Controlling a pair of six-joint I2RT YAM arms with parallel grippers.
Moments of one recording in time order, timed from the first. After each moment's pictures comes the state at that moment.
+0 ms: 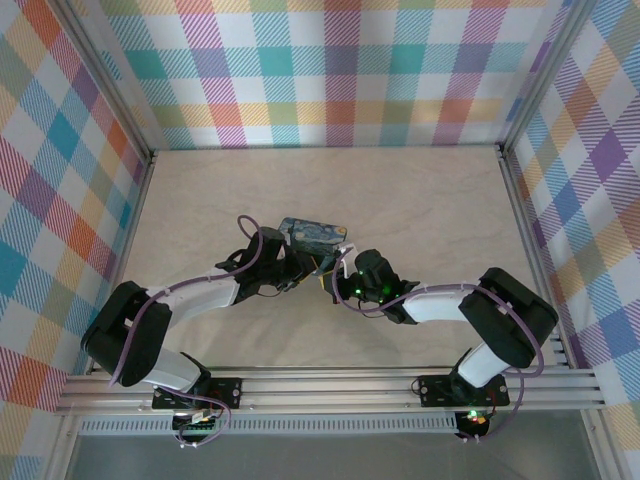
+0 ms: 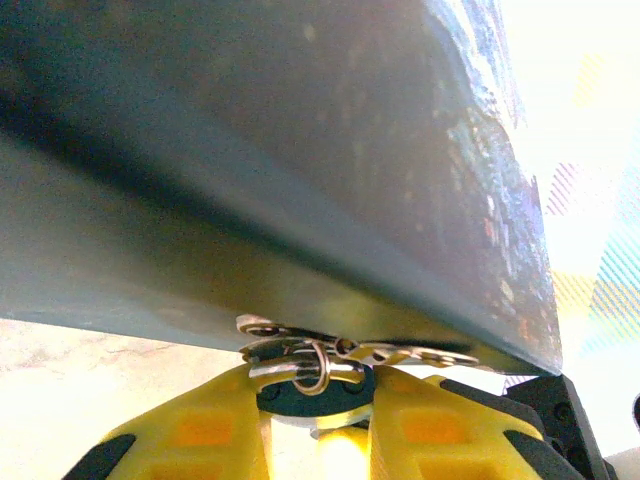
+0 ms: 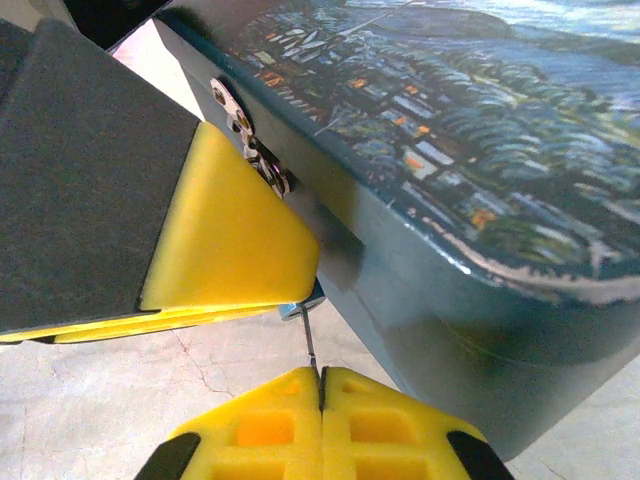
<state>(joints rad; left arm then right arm) -0.61 1.45 0.69 0.03 0.32 -1.13 0.82 1.56 0.55 0.51 -0.18 0.45</state>
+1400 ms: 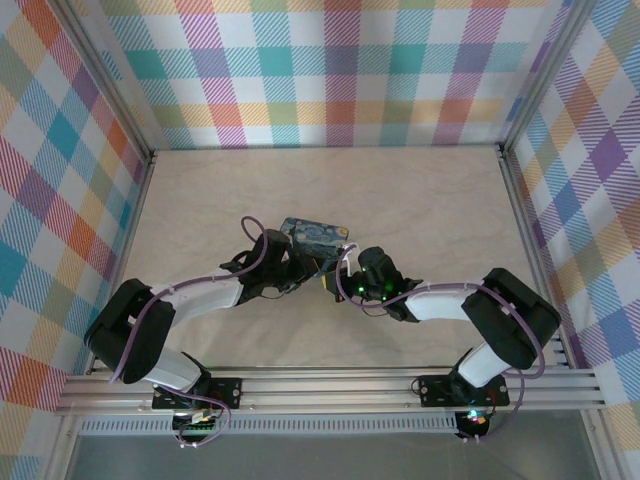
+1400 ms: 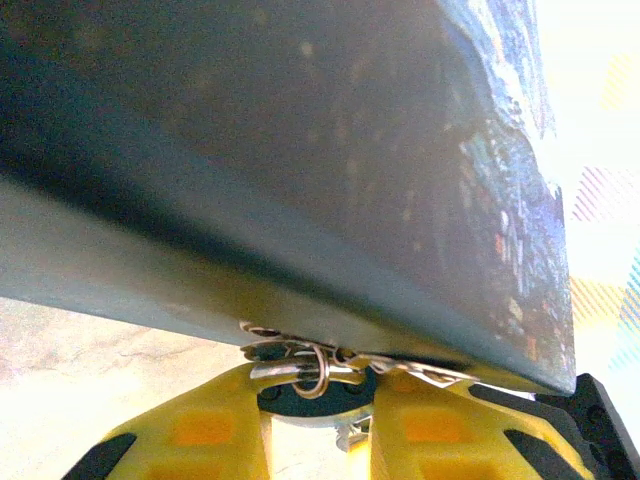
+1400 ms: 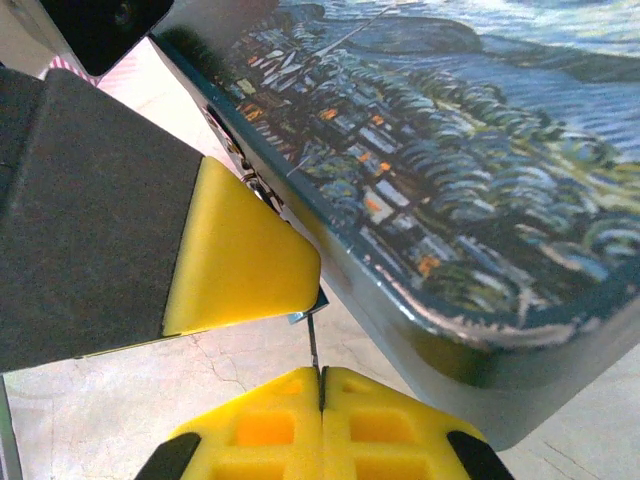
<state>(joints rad) -0.64 1.47 0.70 0.01 0.26 -1.13 0.80 1.55 0.55 0.48 -0.24 0.50</state>
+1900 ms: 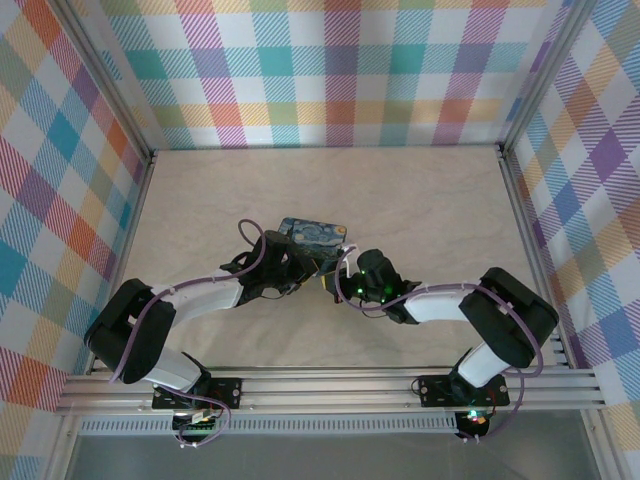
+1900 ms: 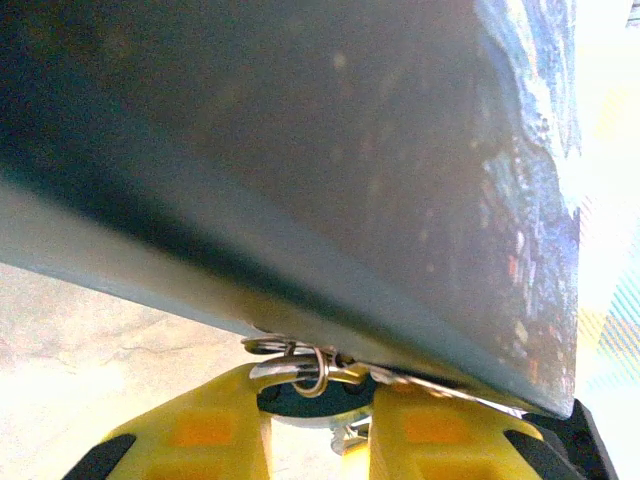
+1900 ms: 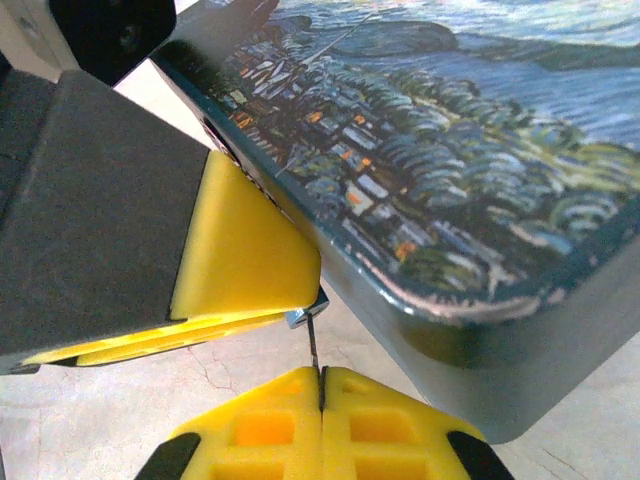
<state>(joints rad) -0.64 1.47 0.69 0.03 0.25 -1.23 0.82 1.56 0.53 0.52 -0.20 0.49</state>
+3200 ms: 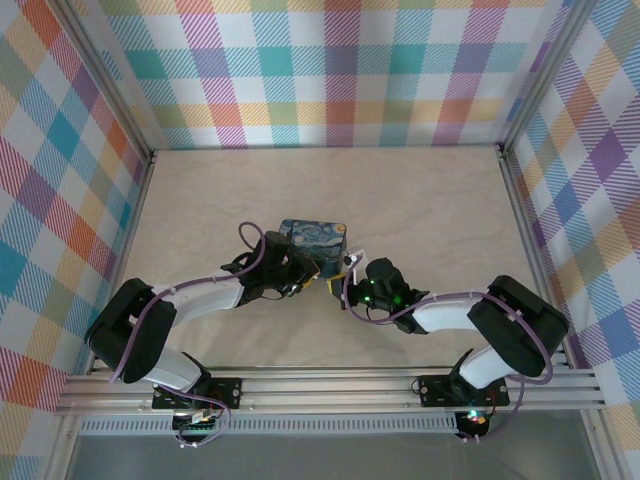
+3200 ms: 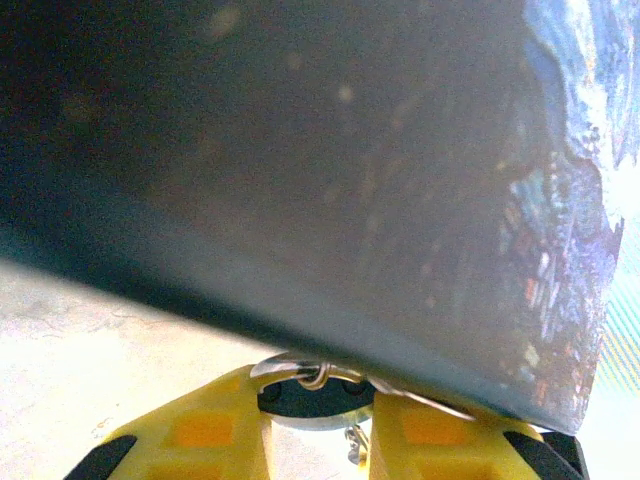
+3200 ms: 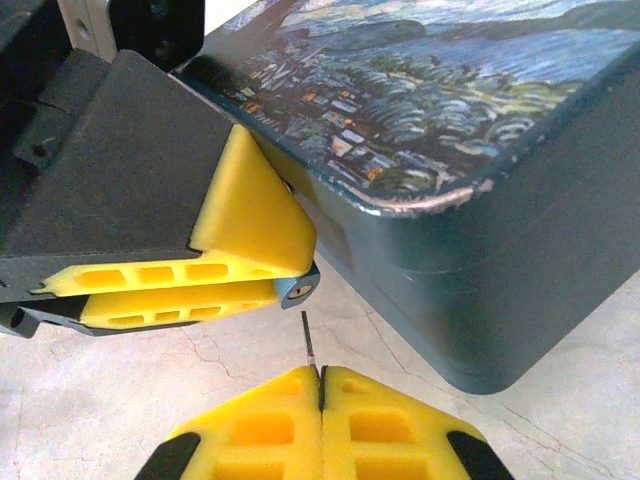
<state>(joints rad) -0.65 1.47 0.69 0.02 0.28 -1.31 0.82 1.50 0.43 0.60 -0.16 0.44</state>
